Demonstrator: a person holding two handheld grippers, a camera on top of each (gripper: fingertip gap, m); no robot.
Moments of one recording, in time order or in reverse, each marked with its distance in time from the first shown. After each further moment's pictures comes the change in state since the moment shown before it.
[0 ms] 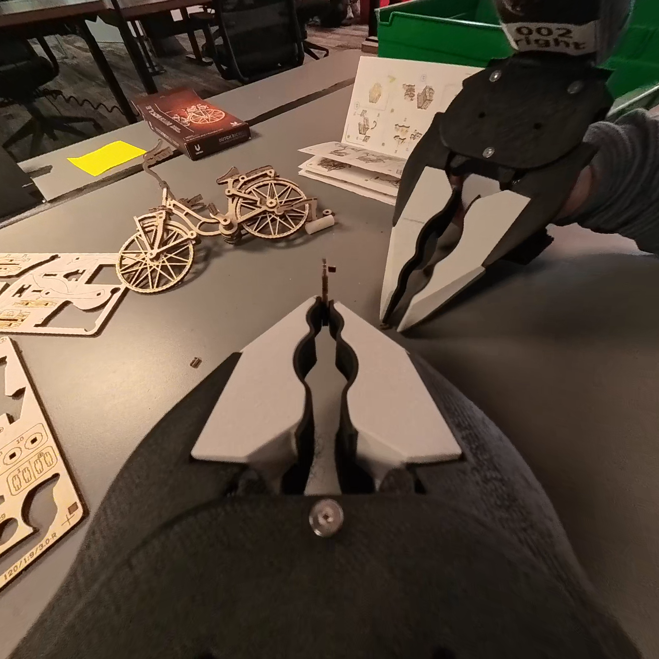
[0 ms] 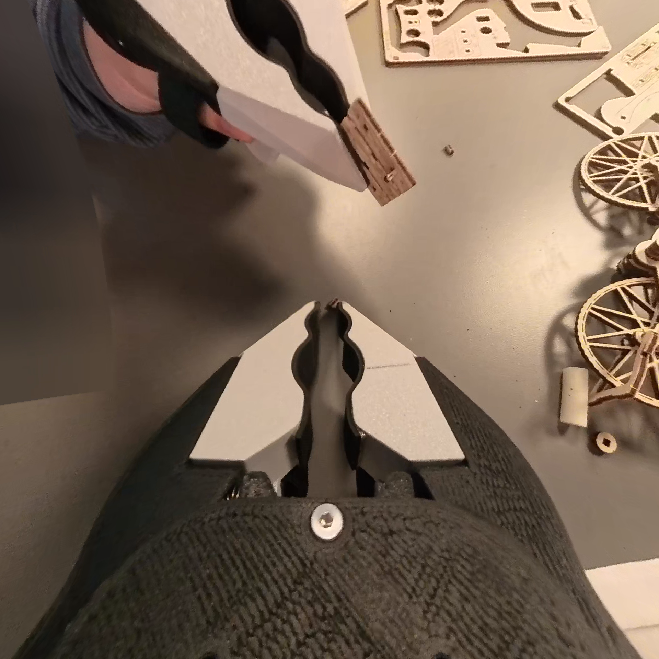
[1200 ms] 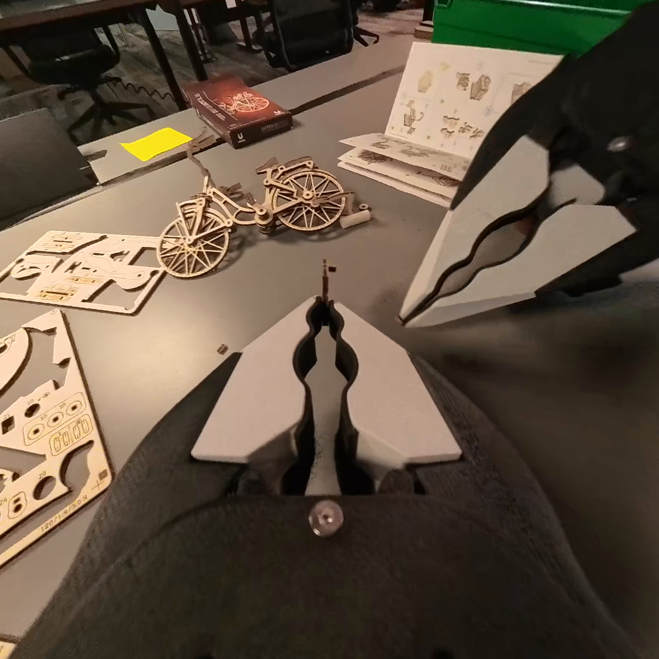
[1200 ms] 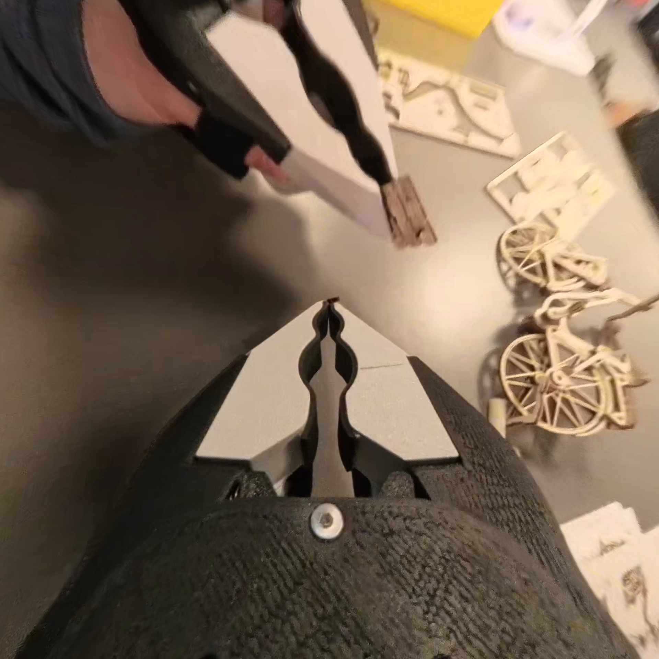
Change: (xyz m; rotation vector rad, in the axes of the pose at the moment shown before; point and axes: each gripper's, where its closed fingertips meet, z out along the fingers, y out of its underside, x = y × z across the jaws) left arm -0.017 0.003 0.001 -0.022 -0.122 -0.022; right arm 0.003 -0.027 0.000 0.012 0.233 -0.228
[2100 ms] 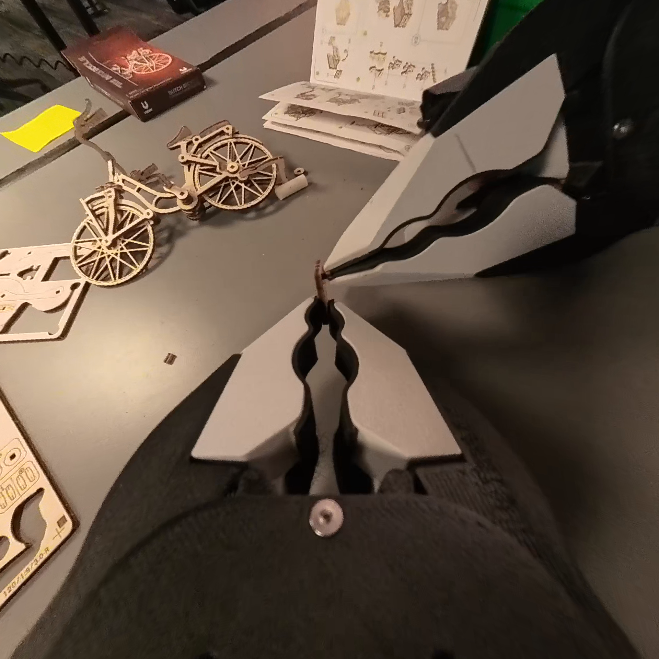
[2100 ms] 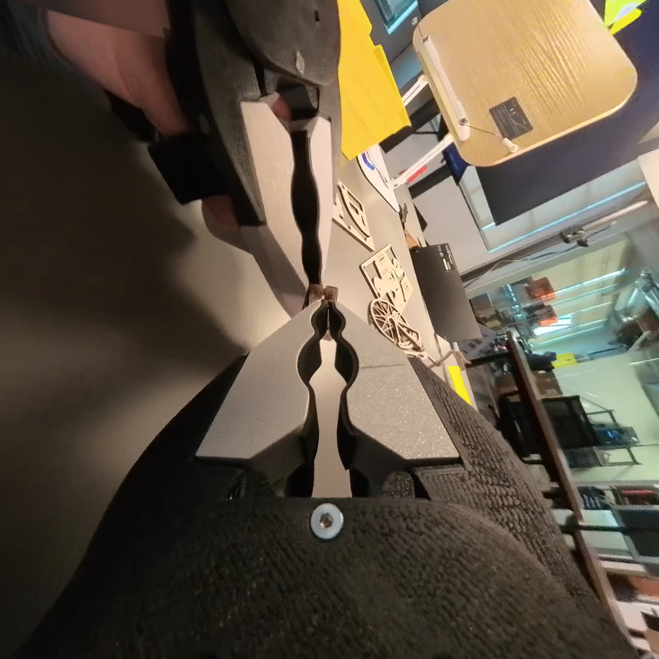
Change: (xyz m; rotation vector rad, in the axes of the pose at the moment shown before) left arm 0.031 0.016 0.004 -0.107 0.173 0.109; right arm 0.017 -0.029 -0.009 0.132 0.430 -0.416
